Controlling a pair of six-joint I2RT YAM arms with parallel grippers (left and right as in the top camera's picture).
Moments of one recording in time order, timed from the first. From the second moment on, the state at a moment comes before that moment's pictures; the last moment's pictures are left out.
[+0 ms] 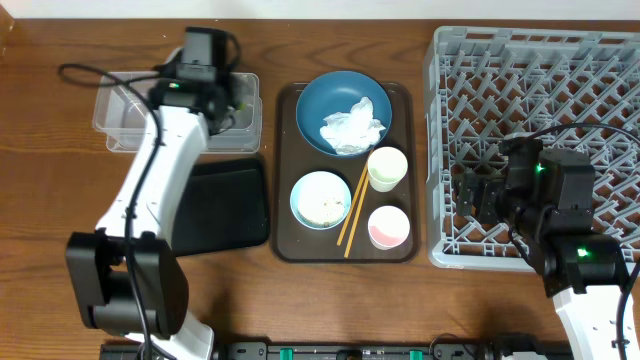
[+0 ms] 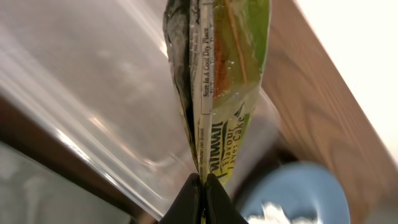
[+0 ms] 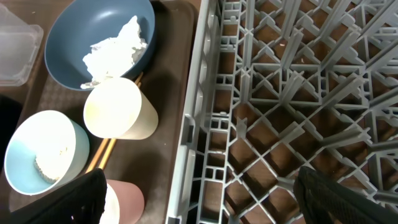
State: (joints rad) left arm -0.09 1.76 1.48 -0.72 -0.13 -1.01; right arm 0.04 0.97 0.86 -0.69 -0.19 0.12
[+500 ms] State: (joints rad) left arm -0.03 1.78 1.48 -0.64 -0.06 -0.99; right arm 0.04 0.97 0.86 -0.69 -0.19 0.12
